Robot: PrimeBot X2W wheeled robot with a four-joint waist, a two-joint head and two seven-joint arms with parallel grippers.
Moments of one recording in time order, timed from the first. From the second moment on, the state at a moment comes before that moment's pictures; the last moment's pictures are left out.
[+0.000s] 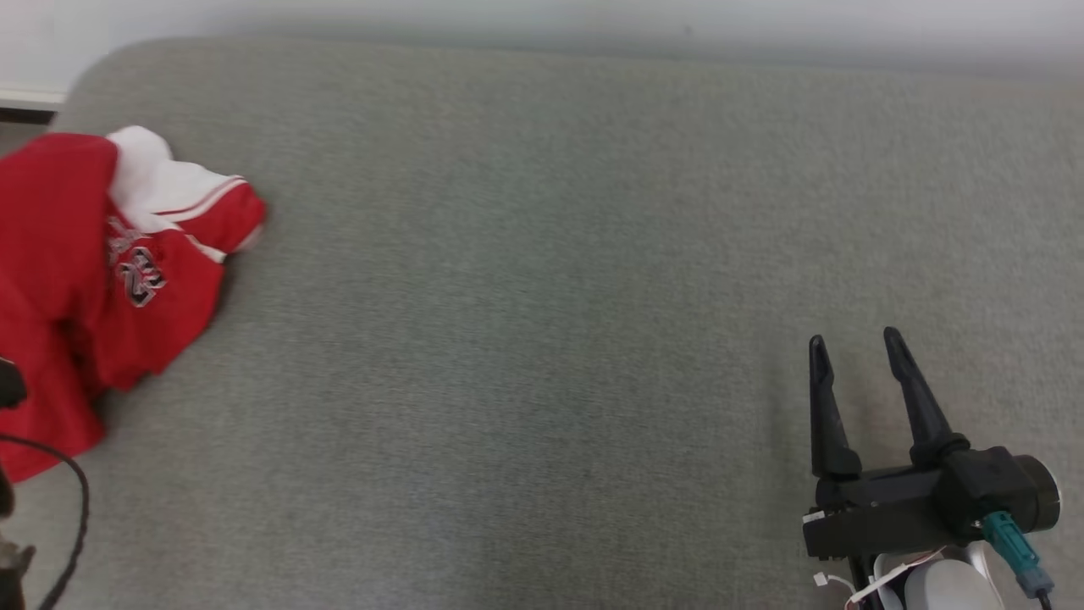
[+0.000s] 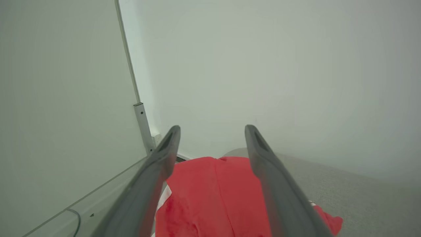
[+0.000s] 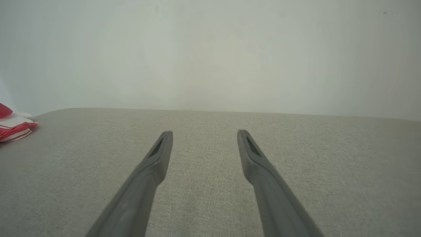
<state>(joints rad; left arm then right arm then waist) -0.55 0.33 0.29 0.41 -0.29 0.00 -0.18 -0.13 -0.05 -0.08 0.07 0.00 0.13 -0.26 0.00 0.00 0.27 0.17</state>
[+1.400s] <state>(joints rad) -0.80 0.51 0.24 0.61 -0.31 -0.05 -0.18 -0.12 -0.05 -0.05 0.07 0.06 0.13 -0.26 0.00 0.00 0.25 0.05</state>
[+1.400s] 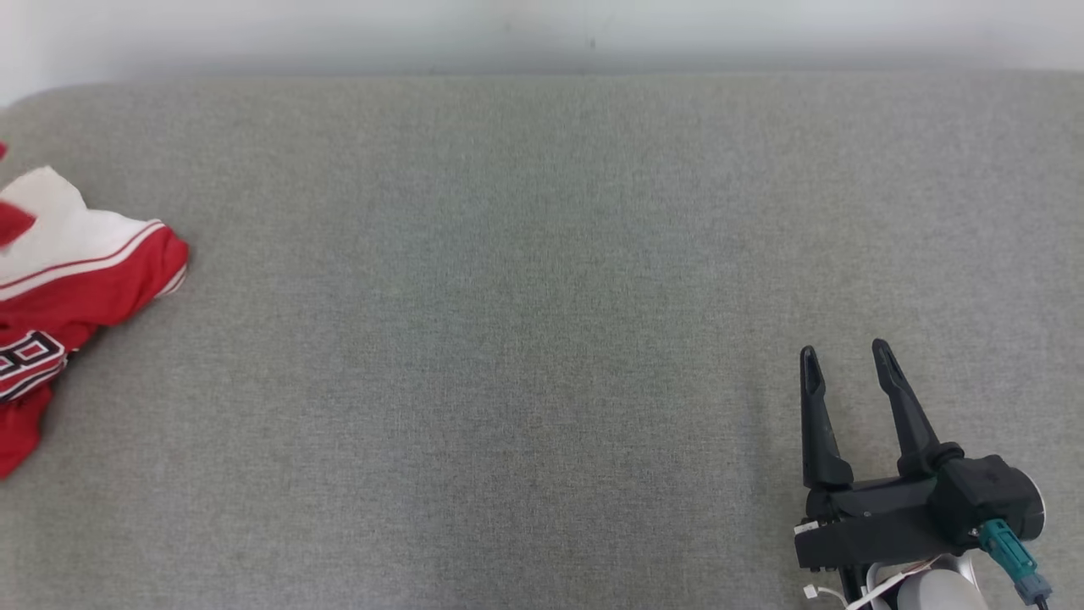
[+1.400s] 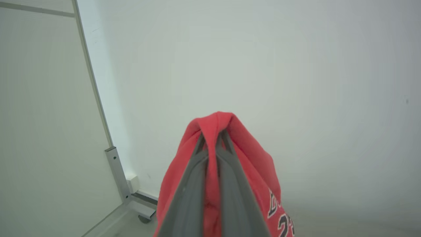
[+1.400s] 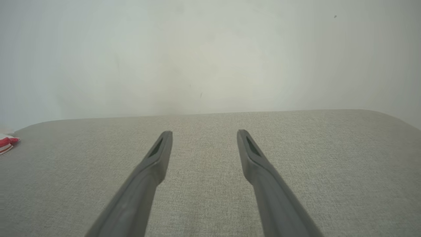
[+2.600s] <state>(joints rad) -0.61 0.12 -0.28 0.36 -0.31 -0.10 -0.02 -0.07 -0.05 0.01 0.13 0.14 0.13 -0.26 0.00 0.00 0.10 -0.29</state>
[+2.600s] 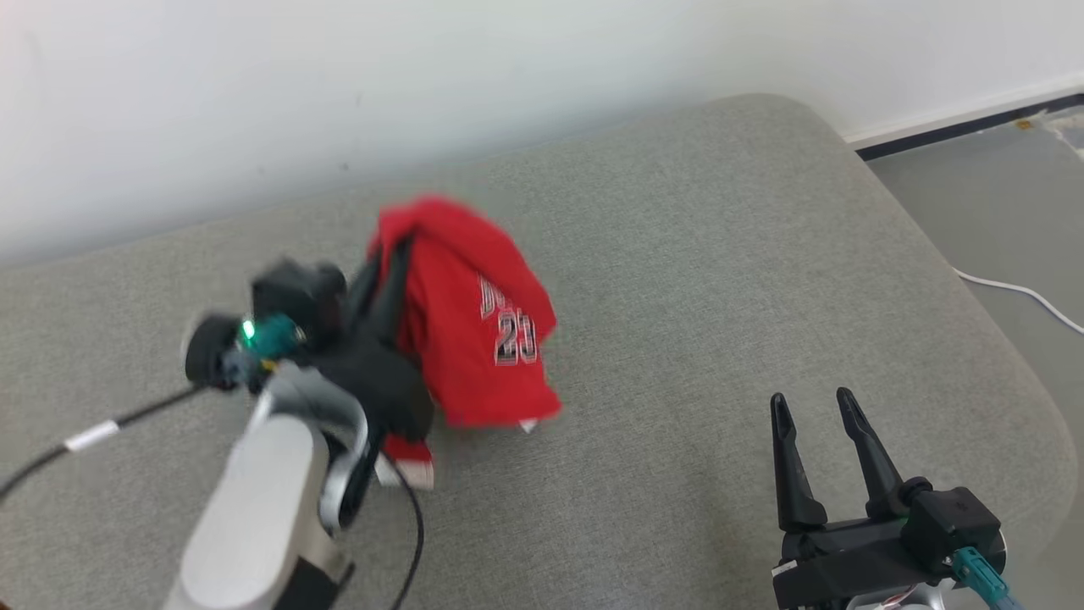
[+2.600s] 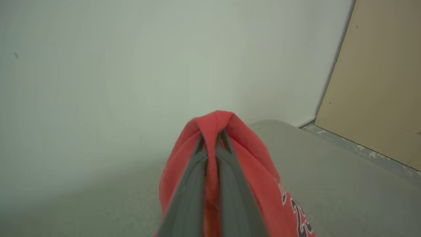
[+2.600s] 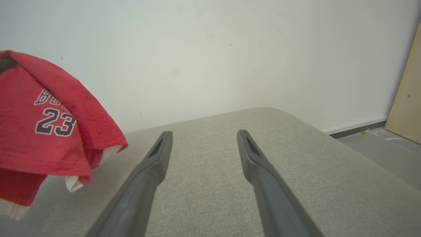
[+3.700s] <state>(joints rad) -0.38 0.24 -0.26 0.33 -0.34 0.02 -0.26 -0.02 -0.05 -0.06 0.11 0.13 0.13 -0.26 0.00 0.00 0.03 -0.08</state>
